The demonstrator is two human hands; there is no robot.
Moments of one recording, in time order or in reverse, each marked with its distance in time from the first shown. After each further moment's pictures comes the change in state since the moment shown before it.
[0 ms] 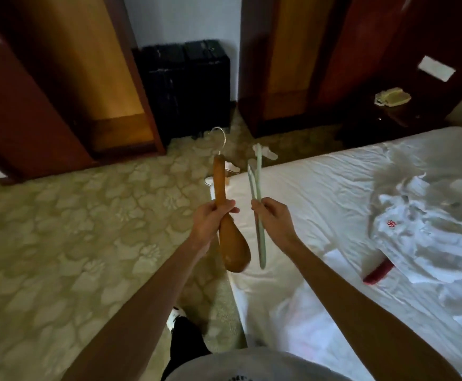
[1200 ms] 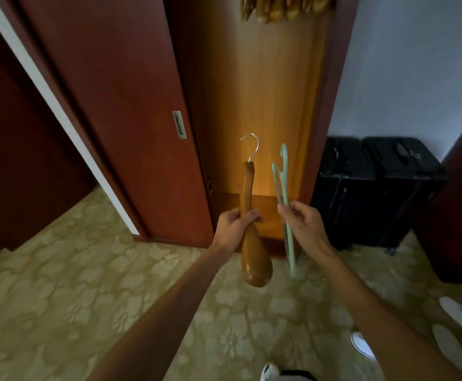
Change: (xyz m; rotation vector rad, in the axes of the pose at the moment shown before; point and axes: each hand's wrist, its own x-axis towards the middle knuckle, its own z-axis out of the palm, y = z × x) left_hand 0.544 0.334 -0.598 -0.013 0.403 0.198; right_hand 0.601 -0.383 0.609 0.088 -0.419 -0.390
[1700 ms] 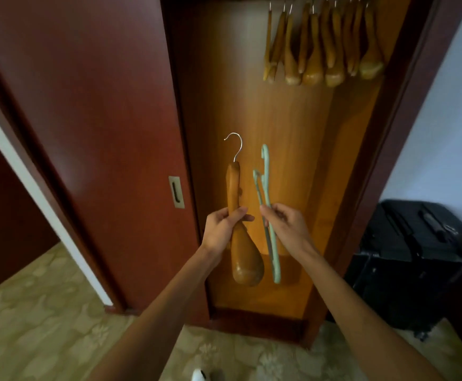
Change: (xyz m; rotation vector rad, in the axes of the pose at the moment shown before) left_hand 0.322 0.113 -0.091 -0.060 -0.012 0.145; right_hand 0.339 -0.053 0.098 -0.020 -0.032 -0.140
